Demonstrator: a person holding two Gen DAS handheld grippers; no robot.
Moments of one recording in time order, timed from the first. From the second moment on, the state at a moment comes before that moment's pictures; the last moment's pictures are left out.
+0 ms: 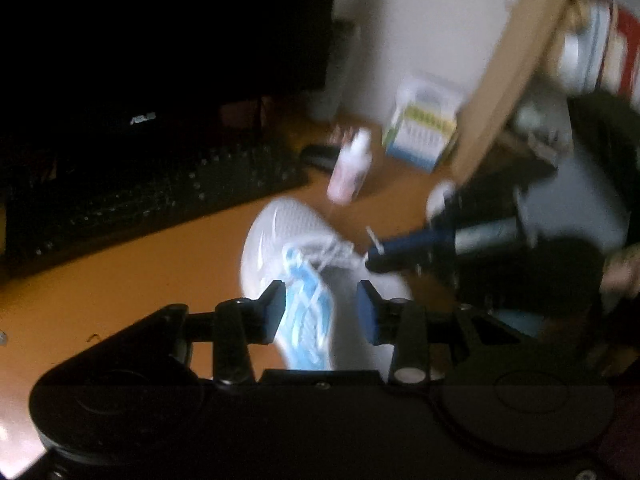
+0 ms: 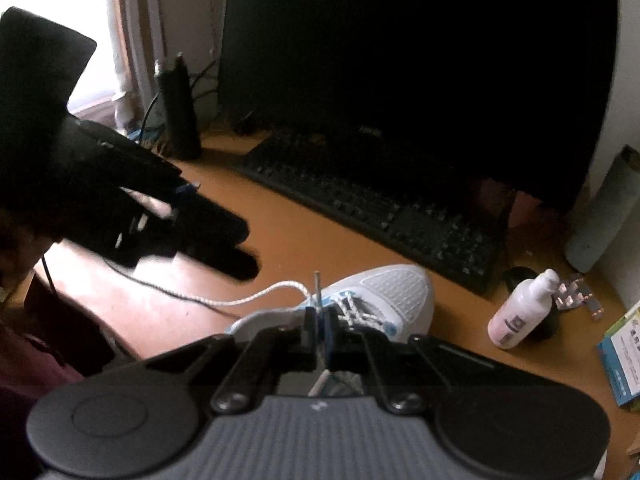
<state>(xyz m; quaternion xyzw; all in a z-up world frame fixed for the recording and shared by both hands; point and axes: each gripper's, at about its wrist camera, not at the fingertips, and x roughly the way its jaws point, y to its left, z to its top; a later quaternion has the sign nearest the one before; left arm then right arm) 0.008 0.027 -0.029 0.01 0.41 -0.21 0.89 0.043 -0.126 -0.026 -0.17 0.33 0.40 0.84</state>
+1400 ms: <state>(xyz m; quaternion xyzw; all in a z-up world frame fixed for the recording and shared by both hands) 0.016 0.022 -0.059 0.01 0.41 -0.20 0.89 0.067 -0.068 -0.070 -0.32 0.42 0.42 0.74</state>
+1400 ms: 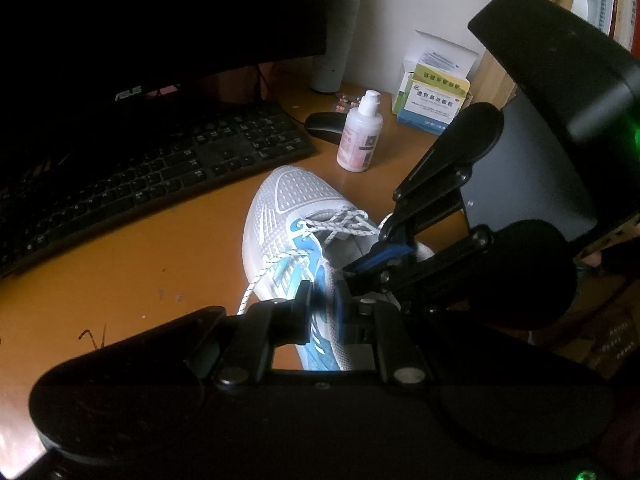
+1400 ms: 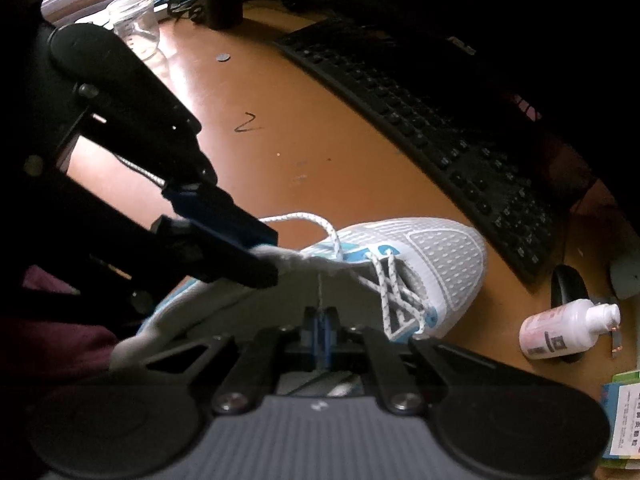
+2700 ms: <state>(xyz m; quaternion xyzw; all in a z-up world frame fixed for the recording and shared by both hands) 0.047 0.055 -0.065 -0.16 0.43 -0.18 0.87 0.066 -0.064 -0.064 -0.29 0.37 0.42 0.77</state>
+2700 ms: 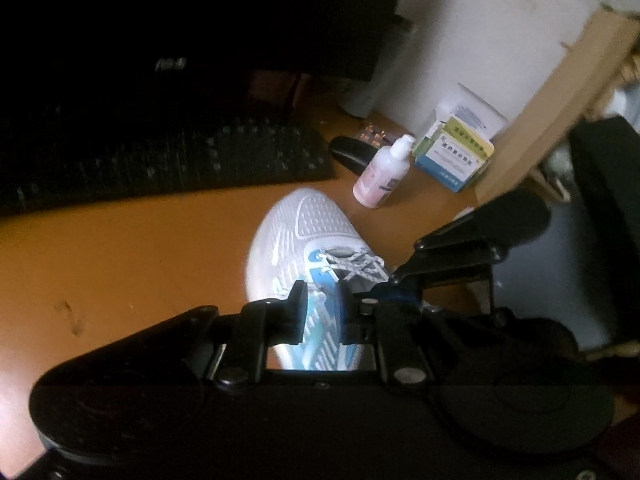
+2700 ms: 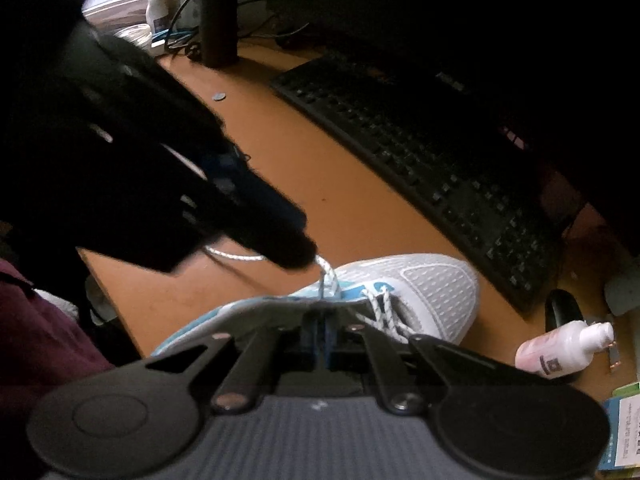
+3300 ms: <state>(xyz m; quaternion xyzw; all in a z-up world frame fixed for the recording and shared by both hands) 0.057 0.075 -0.090 -0.32 0.43 -0.17 0.83 0.065 -0.065 -0.065 -0.28 0.38 0.41 0.78</state>
